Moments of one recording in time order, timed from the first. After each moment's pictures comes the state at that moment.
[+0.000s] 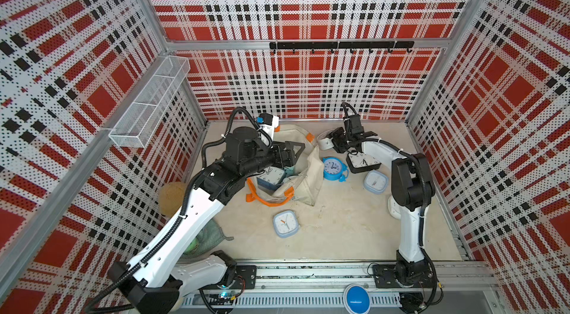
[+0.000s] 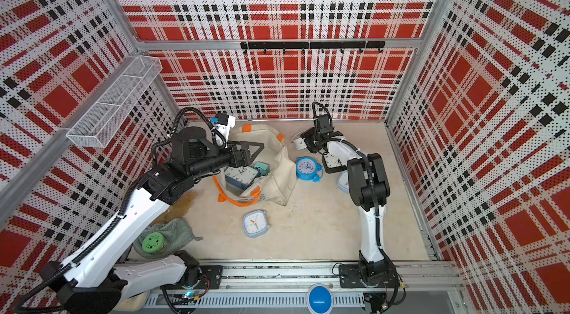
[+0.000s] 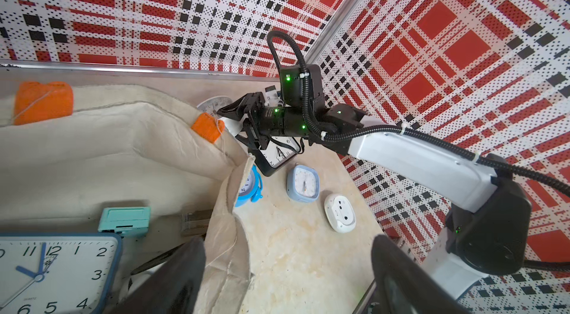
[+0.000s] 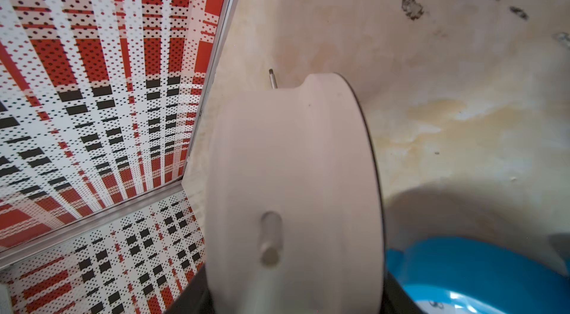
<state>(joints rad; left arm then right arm) -0.55 1.13 1.29 -0.48 0.26 -0.48 0.31 2.13 1.65 -0.29 -0.20 1.25</state>
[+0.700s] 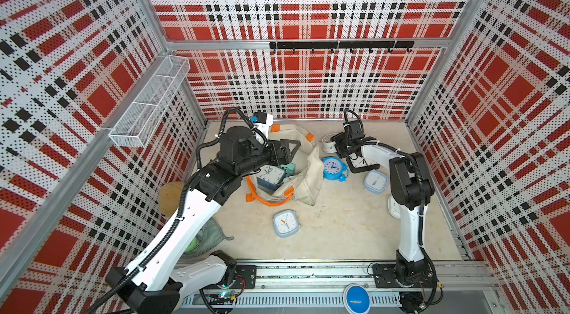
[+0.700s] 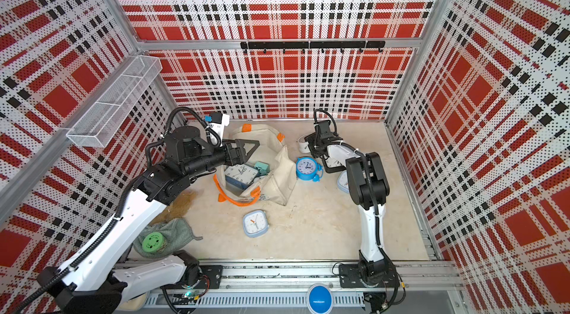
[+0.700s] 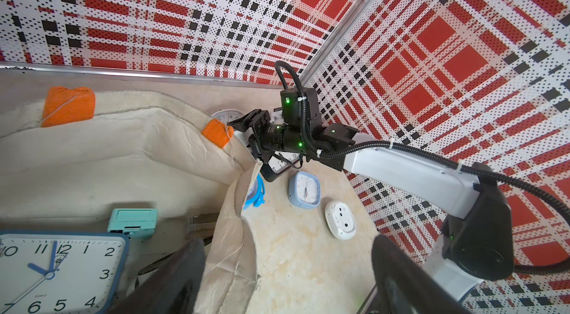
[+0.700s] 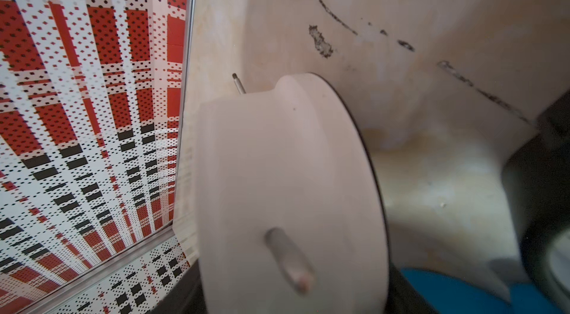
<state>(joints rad) -0.51 1.11 1.29 -0.47 0.28 -0.50 0.30 2.13 1.55 -0.23 -0.10 1.35</state>
